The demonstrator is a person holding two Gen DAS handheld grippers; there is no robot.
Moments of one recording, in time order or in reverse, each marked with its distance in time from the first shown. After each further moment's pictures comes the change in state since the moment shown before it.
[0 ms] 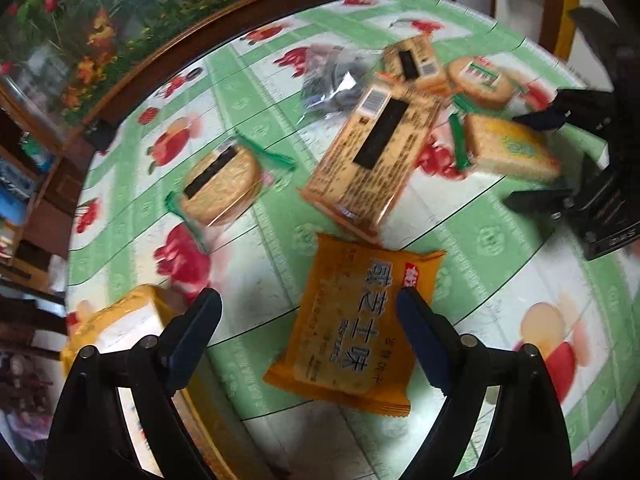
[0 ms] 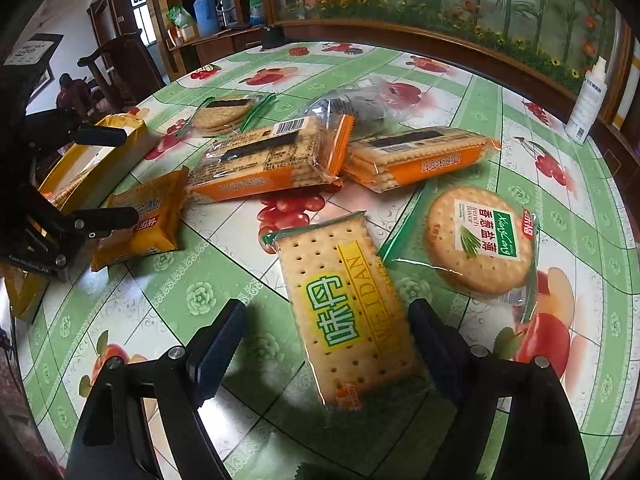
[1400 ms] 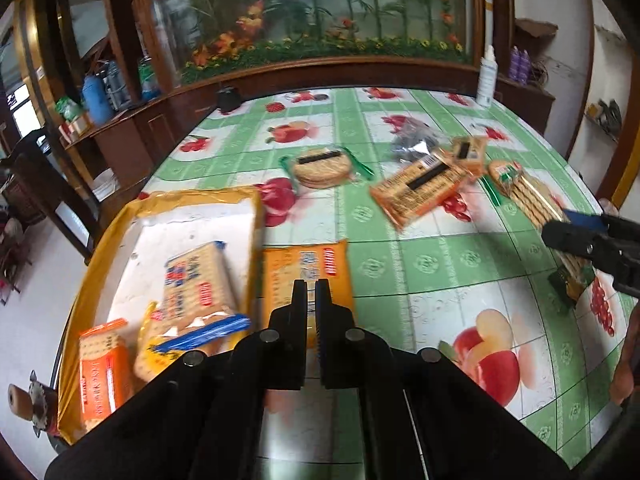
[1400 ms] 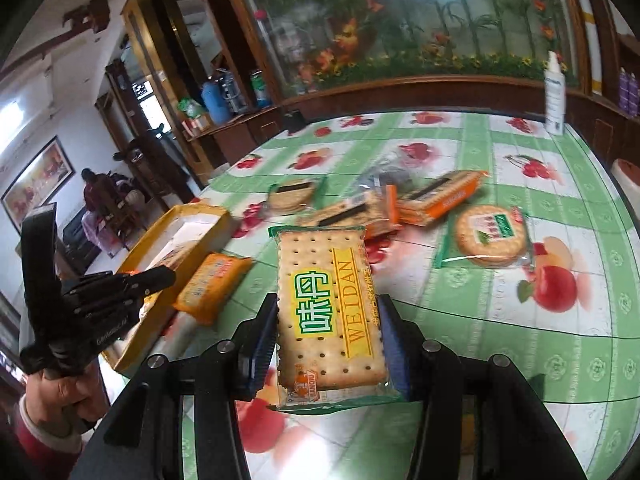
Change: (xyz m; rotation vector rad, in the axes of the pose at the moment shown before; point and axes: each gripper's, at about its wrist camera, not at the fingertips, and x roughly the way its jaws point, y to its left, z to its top) left arm -0.086 -0.005 -0.093 -0.499 -0.249 0.199; right arm -0.094 0.045 -0.022 0.187 -0.260 0.158
